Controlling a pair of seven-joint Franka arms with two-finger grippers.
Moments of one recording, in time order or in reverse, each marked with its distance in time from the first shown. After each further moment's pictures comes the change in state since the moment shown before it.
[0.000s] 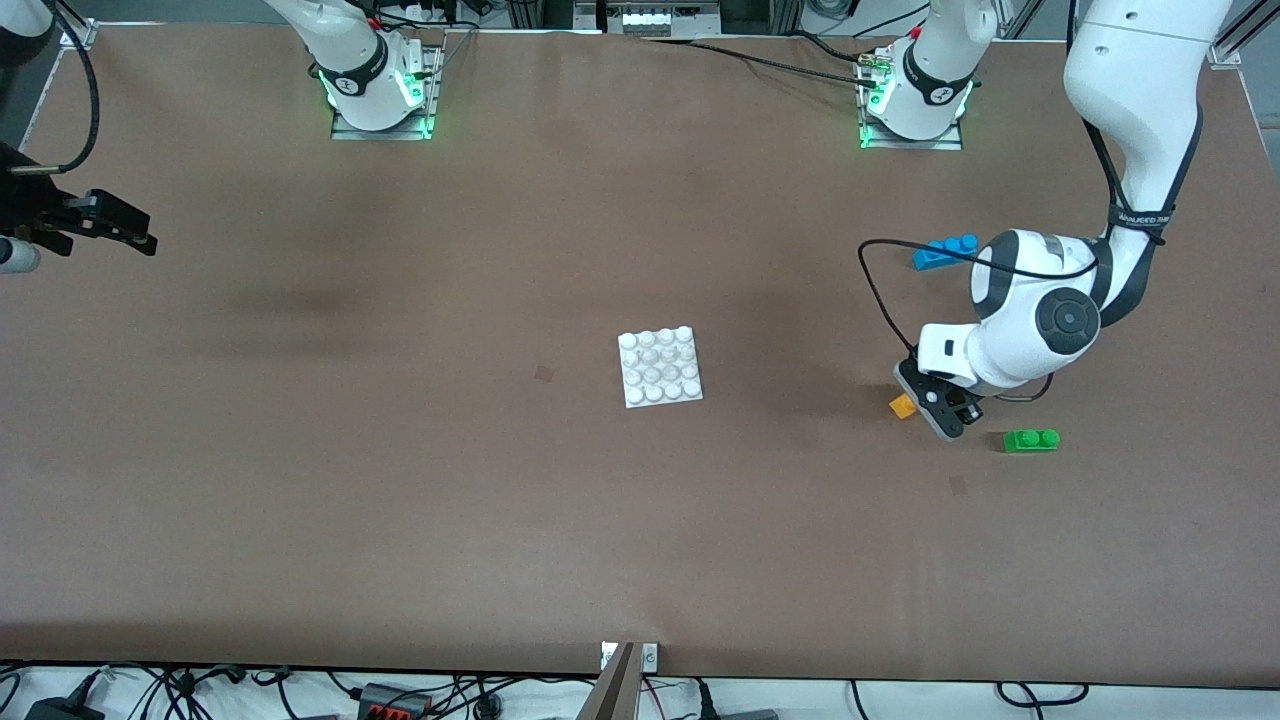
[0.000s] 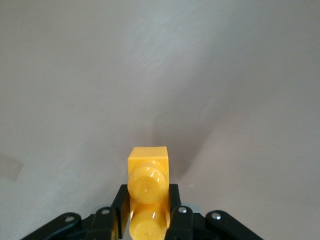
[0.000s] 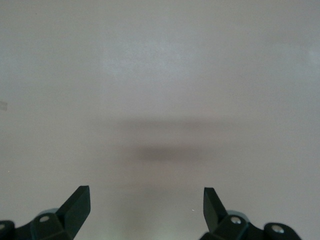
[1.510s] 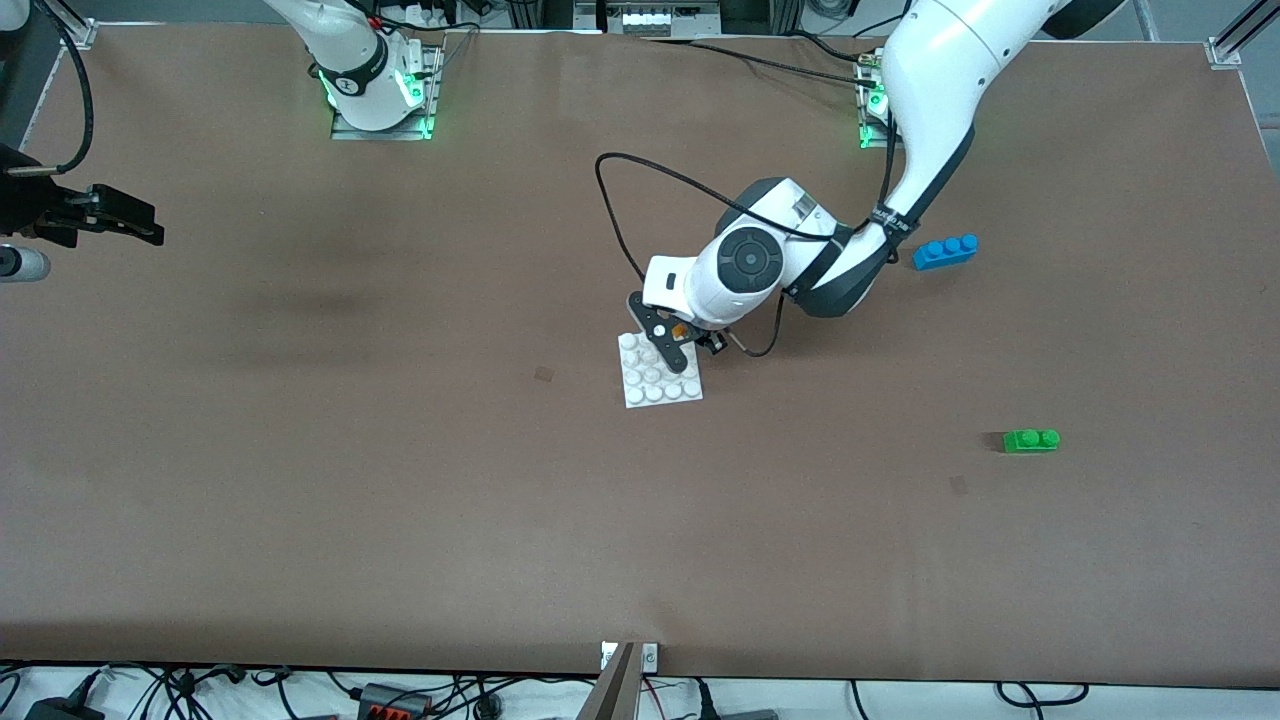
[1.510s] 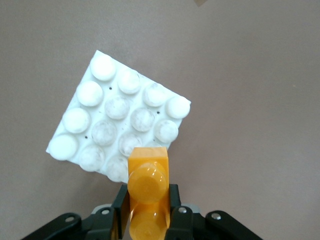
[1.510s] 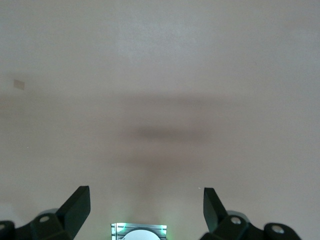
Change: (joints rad) left arm -0.329 0.243 -0.272 0.353 0.047 -0.163 -0.605; right arm 0.035 0.107 0.026 0.213 0.004 -0.222 0.022
